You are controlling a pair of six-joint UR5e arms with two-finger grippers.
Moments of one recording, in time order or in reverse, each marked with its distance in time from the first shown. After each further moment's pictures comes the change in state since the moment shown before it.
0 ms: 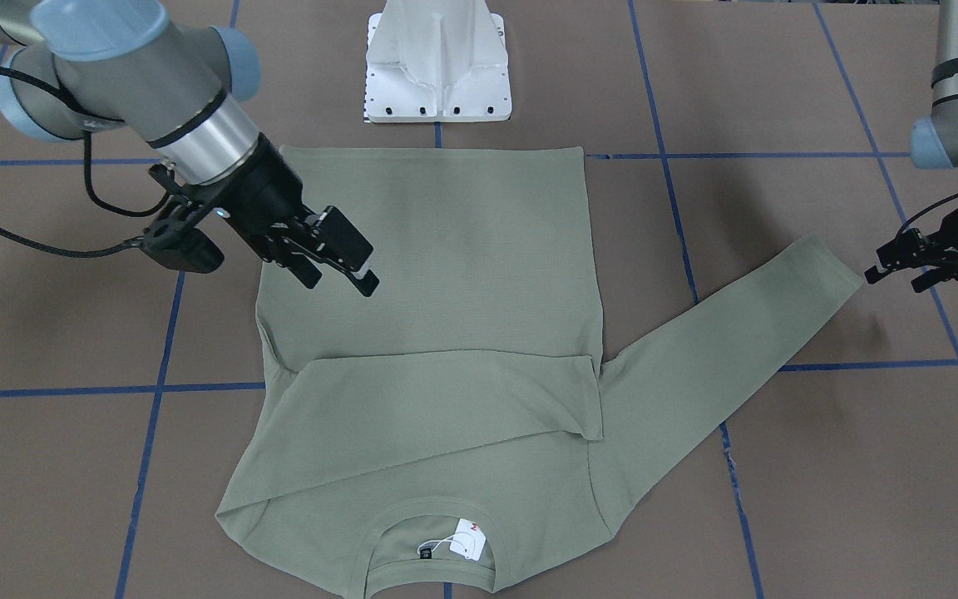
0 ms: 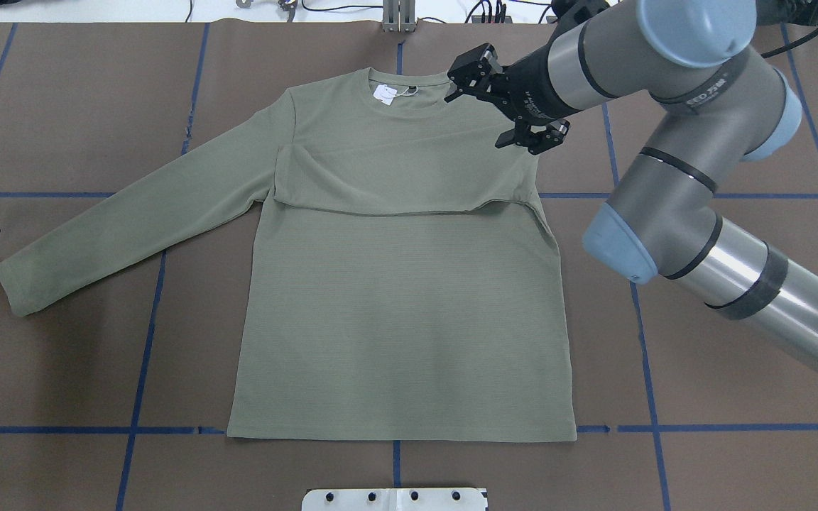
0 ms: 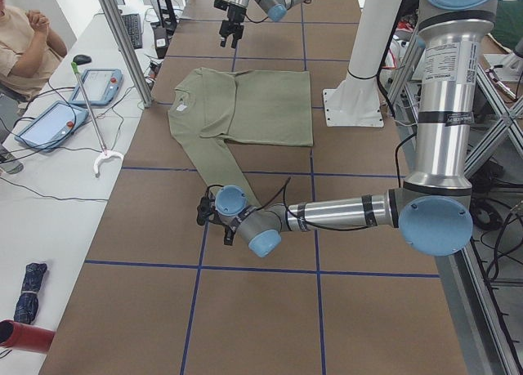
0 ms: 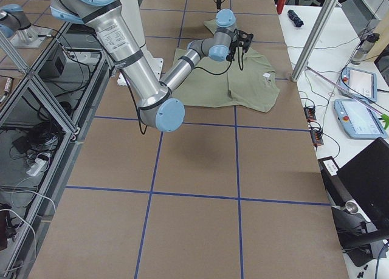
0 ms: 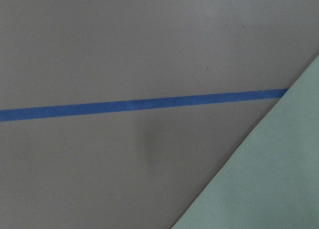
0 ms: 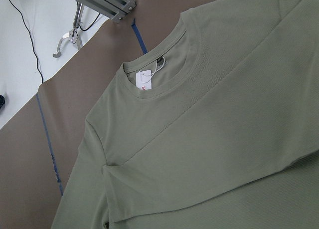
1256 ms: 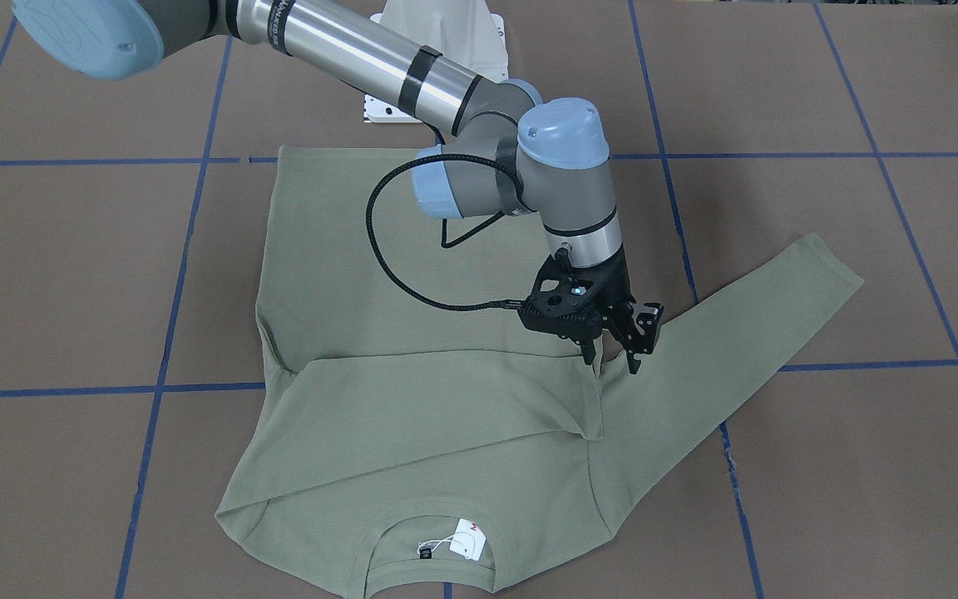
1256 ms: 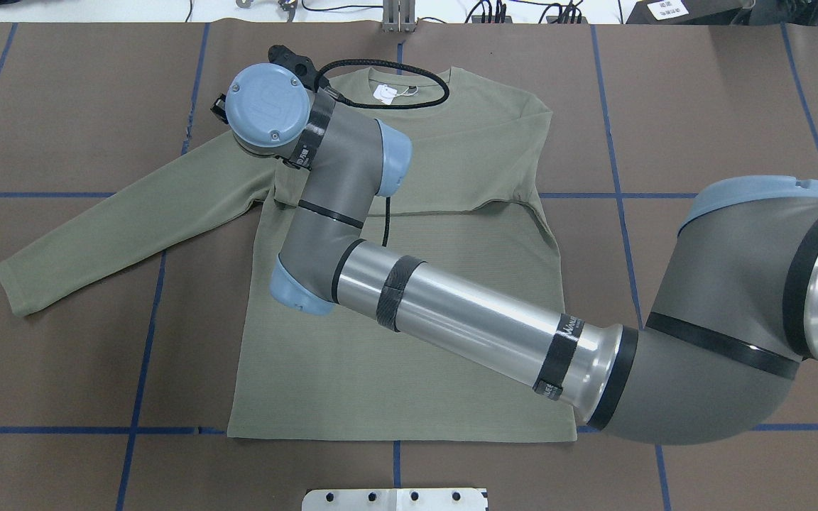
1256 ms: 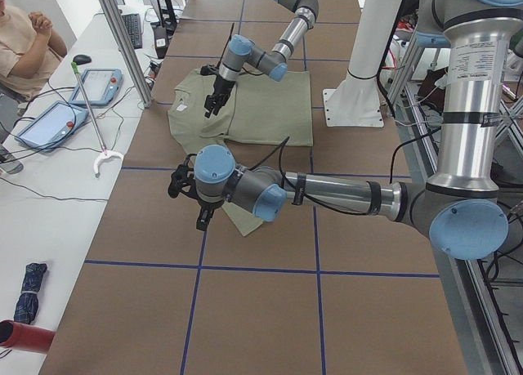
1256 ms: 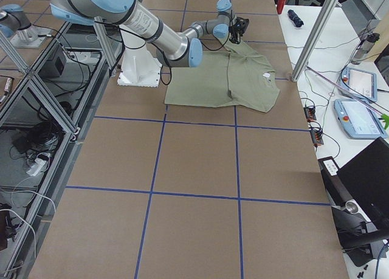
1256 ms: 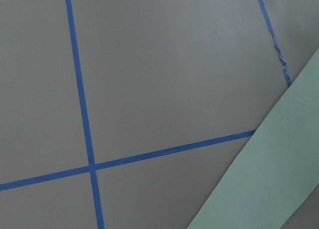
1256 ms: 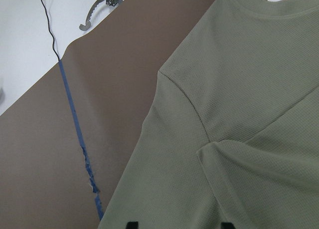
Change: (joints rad) left arm -0.315 -0.004 -0.339 0.549 -0.074 0.500; right arm -0.307 0.748 -0.997 0.186 -0.469 0.075
